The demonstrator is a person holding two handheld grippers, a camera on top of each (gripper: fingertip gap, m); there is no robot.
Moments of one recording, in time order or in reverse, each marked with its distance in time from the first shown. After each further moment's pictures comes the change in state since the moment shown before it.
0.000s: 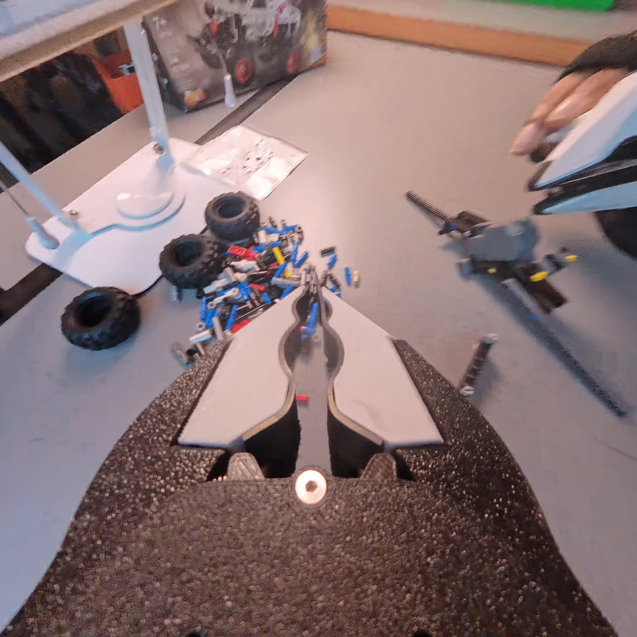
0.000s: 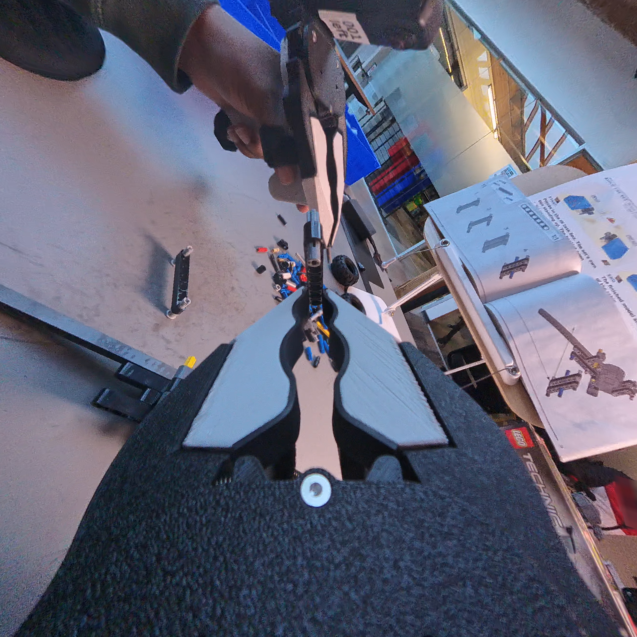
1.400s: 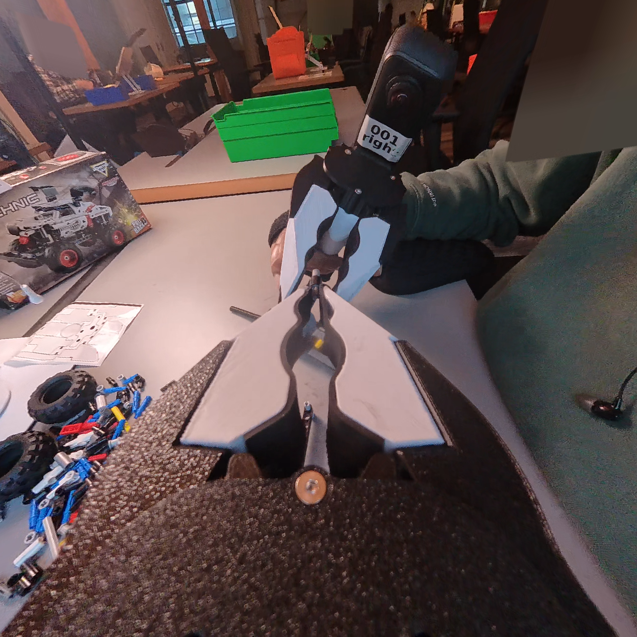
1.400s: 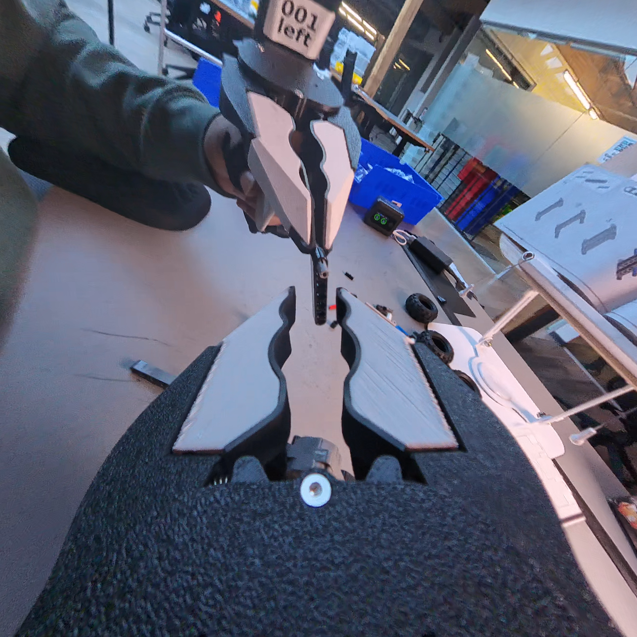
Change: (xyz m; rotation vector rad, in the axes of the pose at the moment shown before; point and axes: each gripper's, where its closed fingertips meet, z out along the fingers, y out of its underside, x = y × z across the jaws) left arm 0.152 -0.059 -0.043 0.308 0.428 0.237; right arm -0.019 -0.041 -0.012 0.177 -0.199 0.332
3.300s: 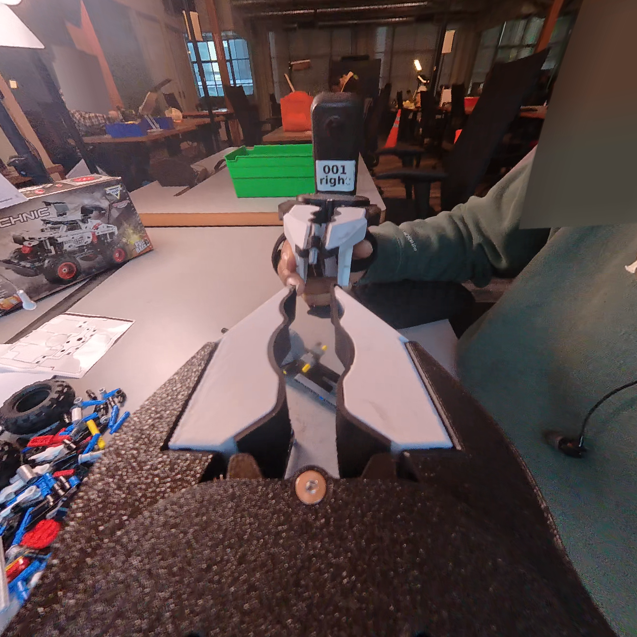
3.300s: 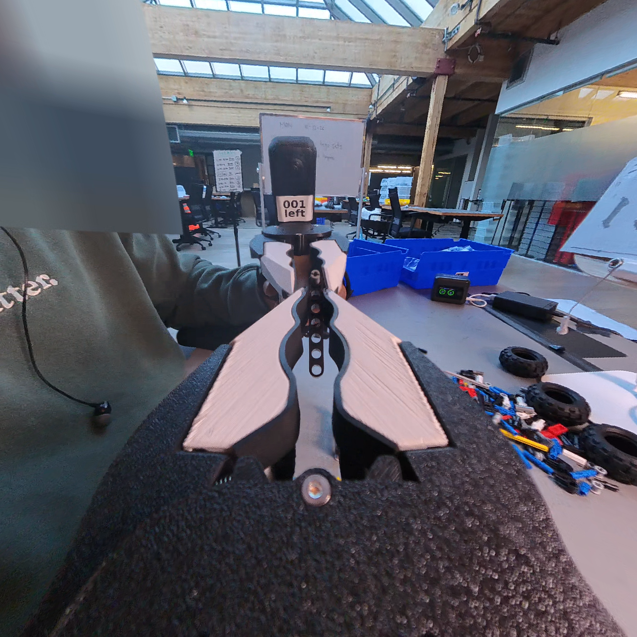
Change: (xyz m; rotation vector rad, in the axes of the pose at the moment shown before) left arm 0.004 -0.018 -0.007 0.132 -0.008 -0.082; right arm 0.013 -0.048 -0.029 0.399 -0.185 0.447
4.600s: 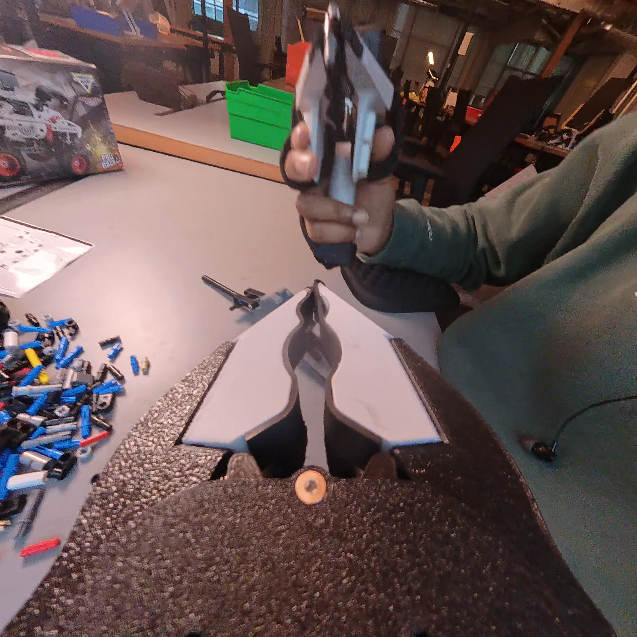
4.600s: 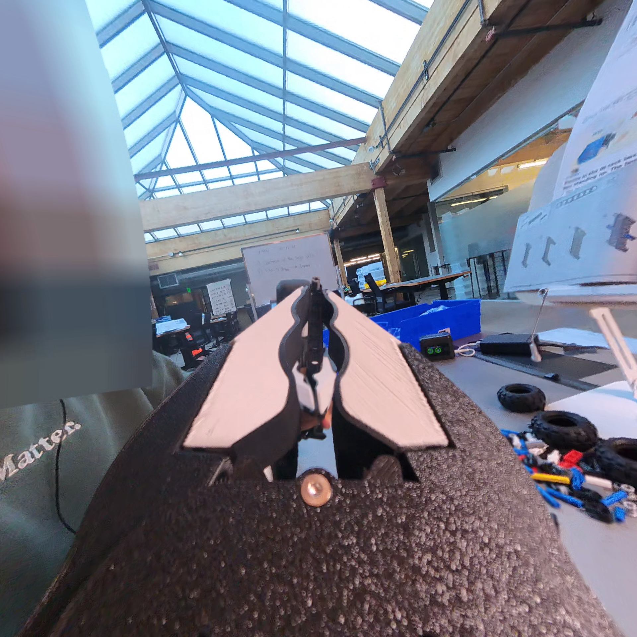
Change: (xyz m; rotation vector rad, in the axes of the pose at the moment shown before) left arm -0.016 0.034 0.001 -0.079 0.010 -0.237; right arm 0.038 -0.059 -0.024 0.339 0.123 0.220
